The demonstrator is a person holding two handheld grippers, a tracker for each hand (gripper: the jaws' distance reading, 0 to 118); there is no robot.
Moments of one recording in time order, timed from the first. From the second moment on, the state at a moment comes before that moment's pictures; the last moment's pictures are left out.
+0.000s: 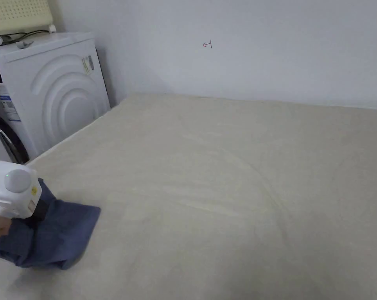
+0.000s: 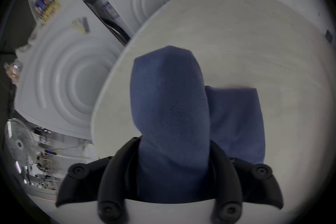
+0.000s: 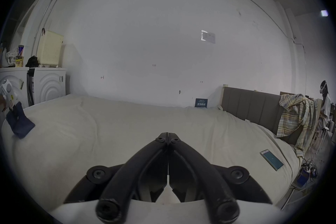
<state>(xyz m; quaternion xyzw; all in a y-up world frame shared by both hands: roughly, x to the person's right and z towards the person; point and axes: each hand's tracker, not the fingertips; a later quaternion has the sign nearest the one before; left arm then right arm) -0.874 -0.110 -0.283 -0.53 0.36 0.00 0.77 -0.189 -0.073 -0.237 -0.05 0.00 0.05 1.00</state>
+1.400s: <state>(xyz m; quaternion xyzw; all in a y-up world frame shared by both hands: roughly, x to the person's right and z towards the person) -0.372 -0.018 -0.161 -0.17 0.14 0.02 0.98 -0.070 -0.039 -0.199 -0.04 0.06 0.03 1.00</state>
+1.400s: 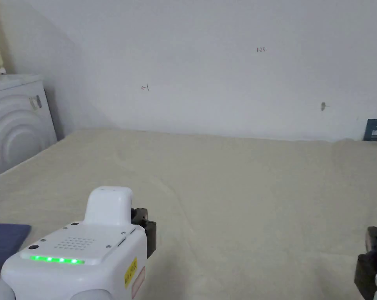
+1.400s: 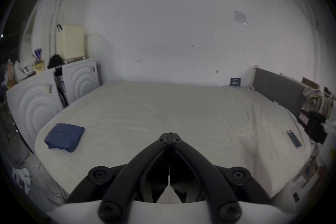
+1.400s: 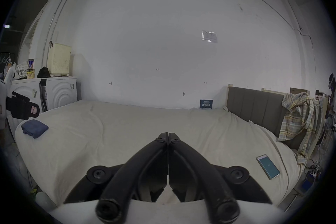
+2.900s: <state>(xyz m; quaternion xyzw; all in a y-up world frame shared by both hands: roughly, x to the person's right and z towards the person) -0.301 -0.012 -0.138 -0.06 0.18 -0.02 0.98 -0.063 -0.019 -0.176 -0.03 0.03 0.05 1.00</state>
